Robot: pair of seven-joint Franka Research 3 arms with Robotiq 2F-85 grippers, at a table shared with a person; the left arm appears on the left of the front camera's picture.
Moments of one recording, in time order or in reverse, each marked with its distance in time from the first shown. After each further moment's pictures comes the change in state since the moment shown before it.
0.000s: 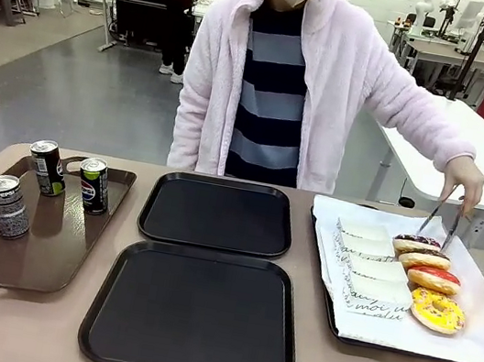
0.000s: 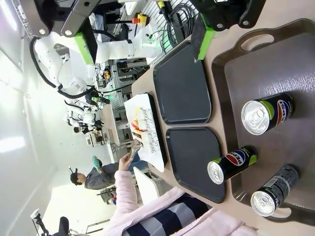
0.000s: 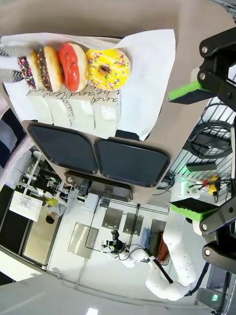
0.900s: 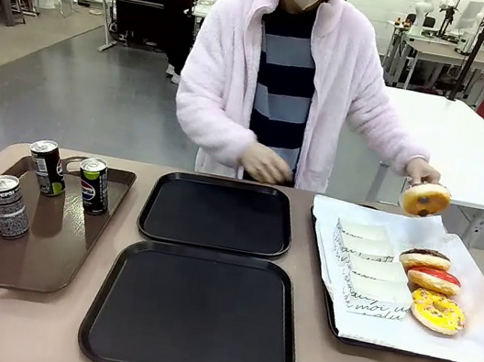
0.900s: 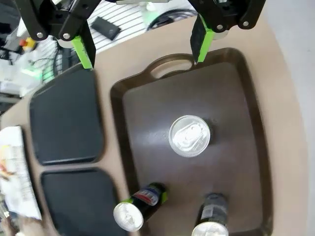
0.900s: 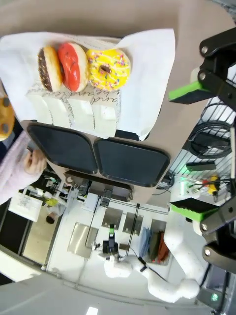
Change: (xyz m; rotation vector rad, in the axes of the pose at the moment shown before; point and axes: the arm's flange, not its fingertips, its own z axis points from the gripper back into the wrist) left arm 0.012 -0.057 -0.105 0.791 0.256 -0.175; right arm 0.000 0.000 0.000 0.000 0.002 -0.001
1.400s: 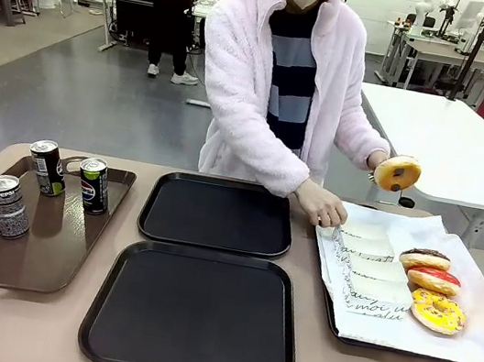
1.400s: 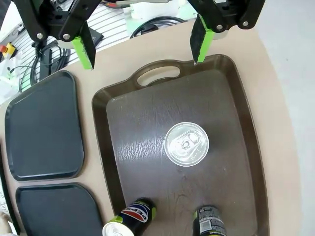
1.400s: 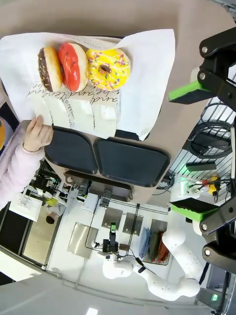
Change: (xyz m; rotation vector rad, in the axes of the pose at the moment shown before) left arm 0.002 -0.019 -0.014 0.112 0.058 -0.045; right arm 0.000 0.000 0.000 0.000 0.000 0.000
